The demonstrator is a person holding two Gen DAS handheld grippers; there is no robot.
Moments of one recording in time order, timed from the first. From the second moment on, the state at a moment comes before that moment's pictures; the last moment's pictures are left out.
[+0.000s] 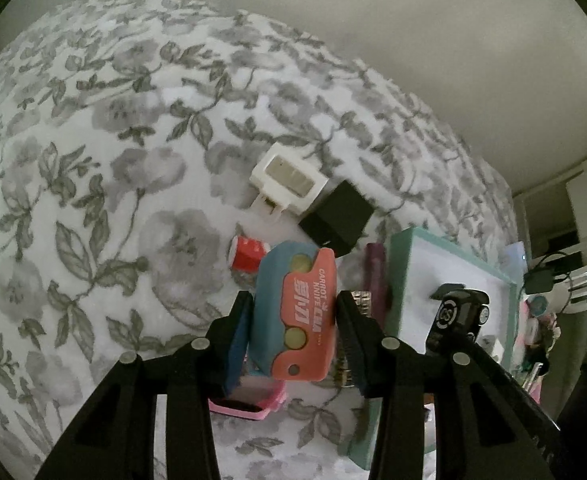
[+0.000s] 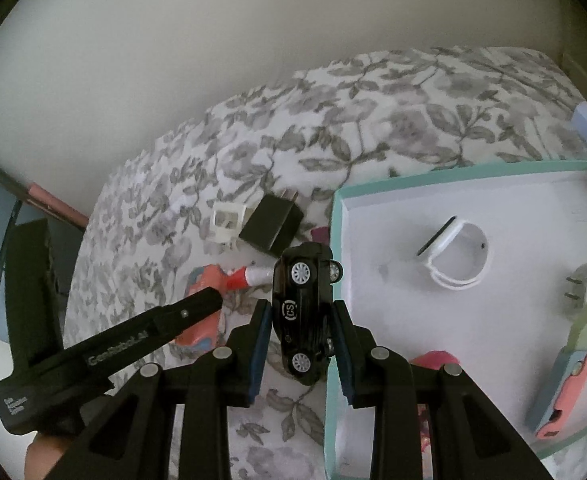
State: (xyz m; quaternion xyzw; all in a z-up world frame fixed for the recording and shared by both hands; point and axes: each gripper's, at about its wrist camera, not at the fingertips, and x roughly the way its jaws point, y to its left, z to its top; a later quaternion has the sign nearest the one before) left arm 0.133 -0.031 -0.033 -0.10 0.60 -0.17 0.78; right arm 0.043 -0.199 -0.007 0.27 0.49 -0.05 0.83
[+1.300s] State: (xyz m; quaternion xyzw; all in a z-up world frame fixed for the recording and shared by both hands) left arm 0.042 -0.199 -0.022 0.05 0.58 -0.32 0.75; right arm -0.033 -0.320 -0.009 0.33 0.47 -0.22 0.79
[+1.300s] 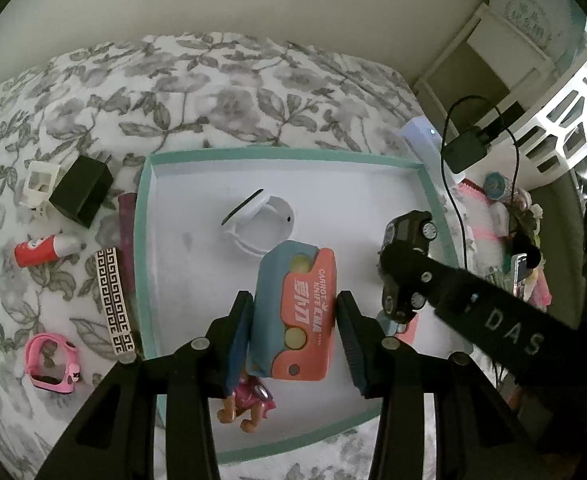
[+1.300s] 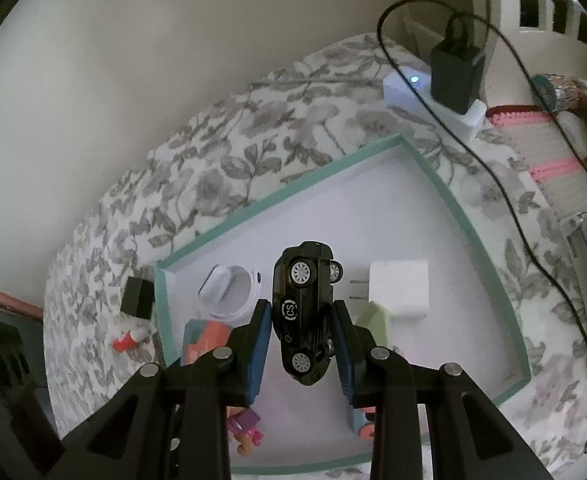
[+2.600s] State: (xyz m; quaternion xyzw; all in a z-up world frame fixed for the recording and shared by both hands) left arm 0.048 -0.190 -0.015 0.07 0.58 -0.29 0.76; right arm -0.025 -0.311 -0.004 0.30 0.49 -0.23 0.79
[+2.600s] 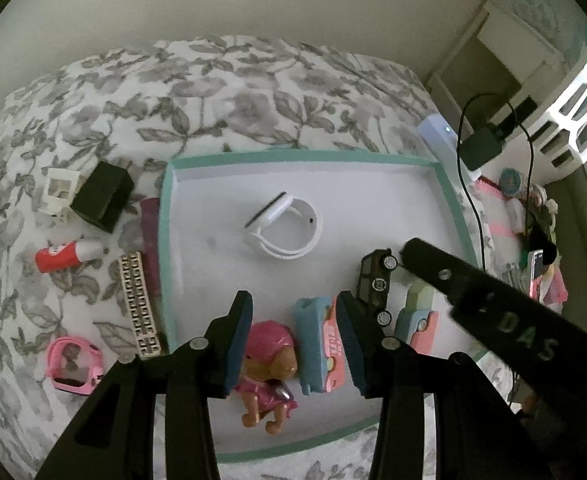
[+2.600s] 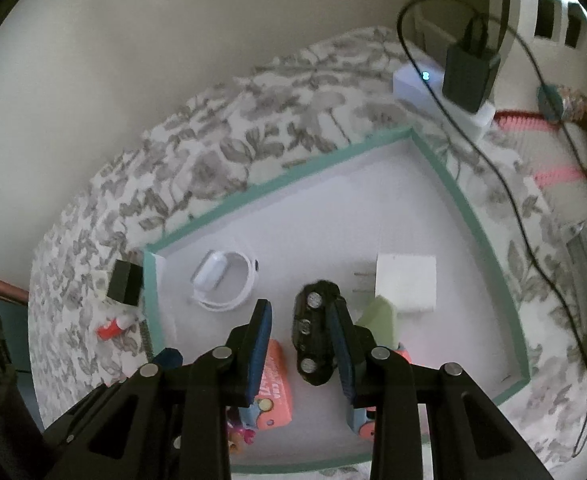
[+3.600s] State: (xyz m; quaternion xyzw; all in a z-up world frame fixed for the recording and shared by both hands) left arm 0.116 -0.045 0.008 0.01 0.56 -0.09 0.83; right arm 0.009 -0.246 0.005 0.19 0.51 -0.19 0.82
